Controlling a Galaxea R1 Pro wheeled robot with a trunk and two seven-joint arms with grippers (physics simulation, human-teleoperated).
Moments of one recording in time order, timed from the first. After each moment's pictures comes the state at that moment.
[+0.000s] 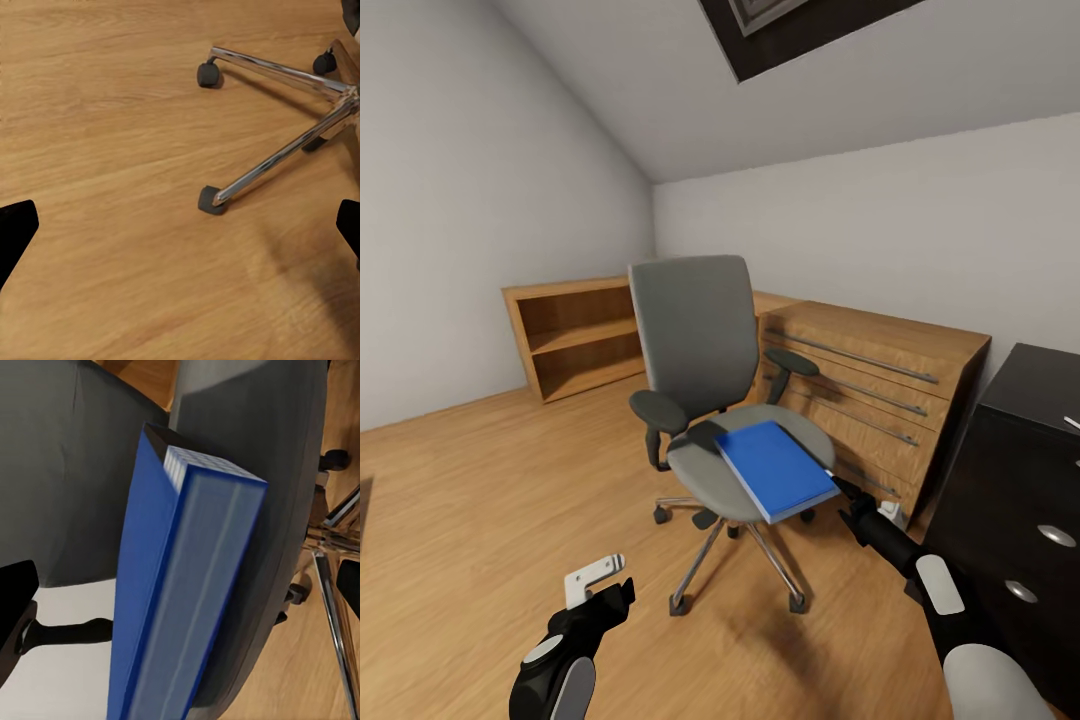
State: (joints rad) left arm -0.03 -0.15 -0.09 -1.62 0.37 0.59 0.53; right arm -0.60 -0.03 -0.52 -0.71 -0.69 0.60 0.52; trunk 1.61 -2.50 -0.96
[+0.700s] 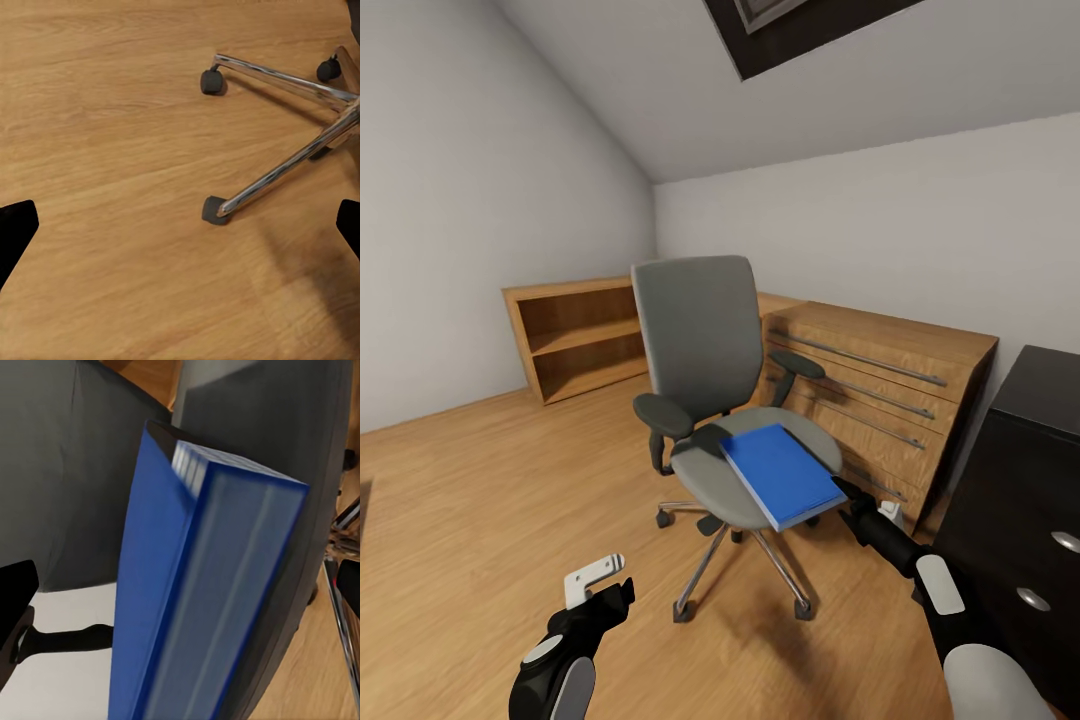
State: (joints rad) left arm -0.03 -0.15 -0.09 -1.62 0.37 0.59 0.53; right arm -0.60 -0.03 -0.52 -0.71 -0.69 0.60 0.52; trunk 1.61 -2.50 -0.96
